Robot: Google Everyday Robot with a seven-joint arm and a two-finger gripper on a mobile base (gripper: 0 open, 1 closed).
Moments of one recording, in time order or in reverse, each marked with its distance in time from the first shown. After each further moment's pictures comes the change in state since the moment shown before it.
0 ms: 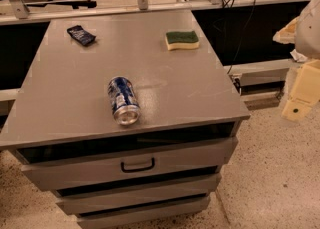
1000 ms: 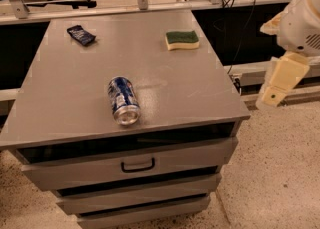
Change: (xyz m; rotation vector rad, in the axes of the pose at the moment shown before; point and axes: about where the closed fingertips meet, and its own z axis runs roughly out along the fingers) arm -0.013 -0.038 0.024 0.066 -0.064 -0.012
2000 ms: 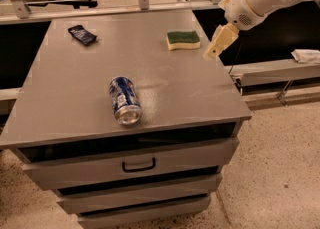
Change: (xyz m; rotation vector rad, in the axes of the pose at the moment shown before) arm -0.076 -0.170 0.116 0.124 -0.316 0.036
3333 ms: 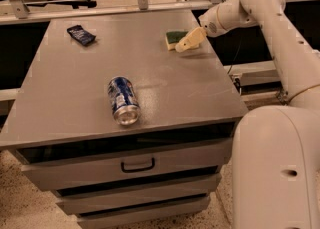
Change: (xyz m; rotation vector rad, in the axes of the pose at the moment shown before) arm -0.011 -0.068 0.145 -0.055 -0.244 0.308
